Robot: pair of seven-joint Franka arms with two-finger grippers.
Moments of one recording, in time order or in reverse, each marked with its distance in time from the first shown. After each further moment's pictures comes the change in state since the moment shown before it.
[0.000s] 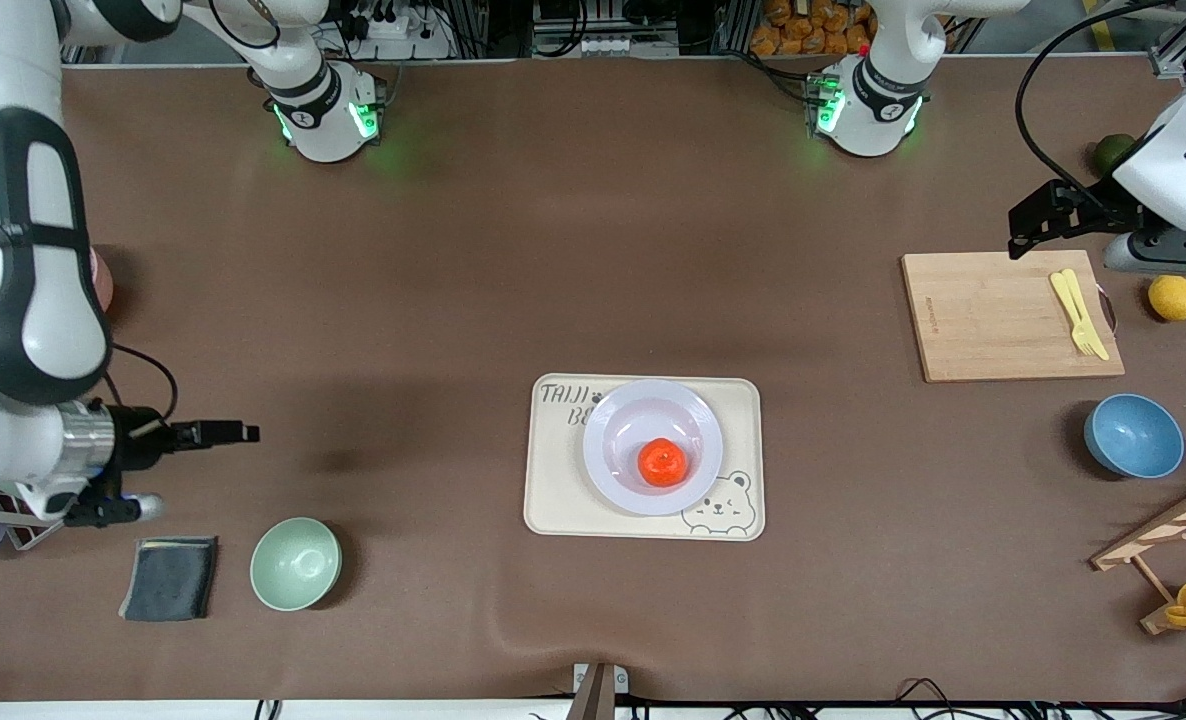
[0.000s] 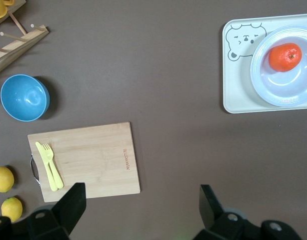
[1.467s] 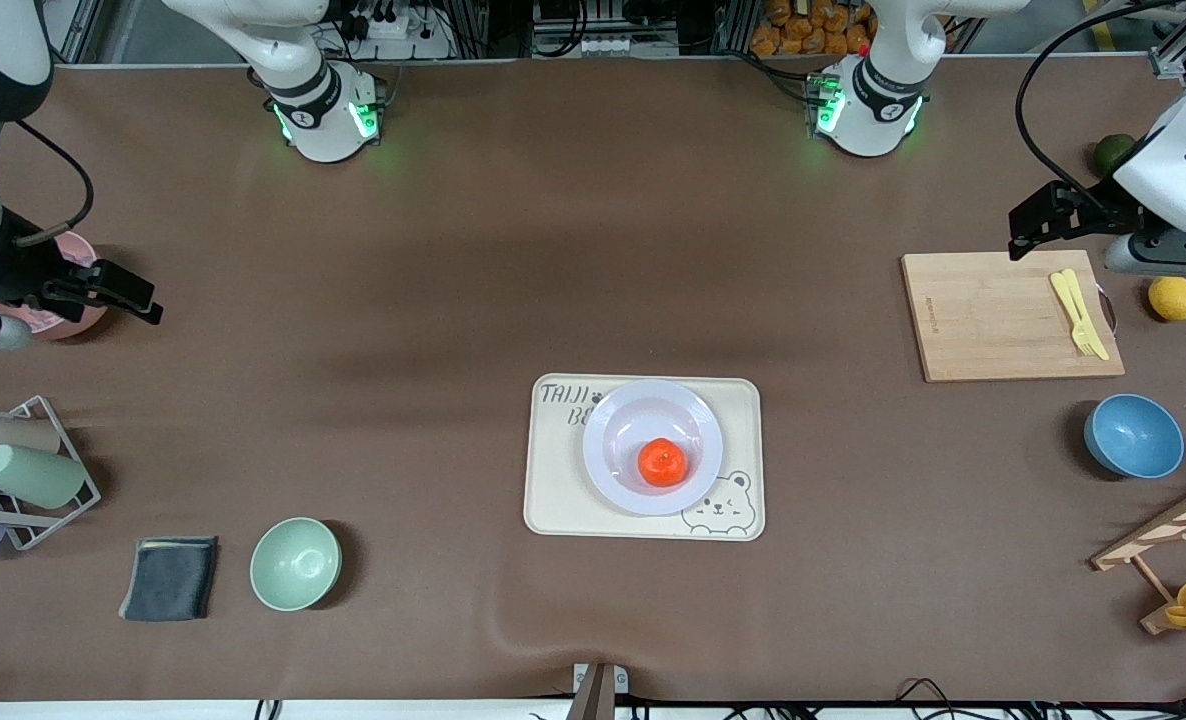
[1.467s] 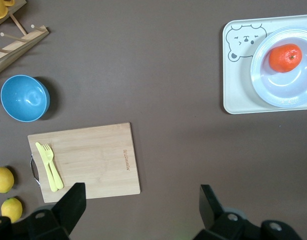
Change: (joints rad) left arm 0.001 0.001 0.000 0.000 0.000 0.003 0.000; right arm 0.017 -0.535 0.012 -0.337 -0.207 0.062 0.192
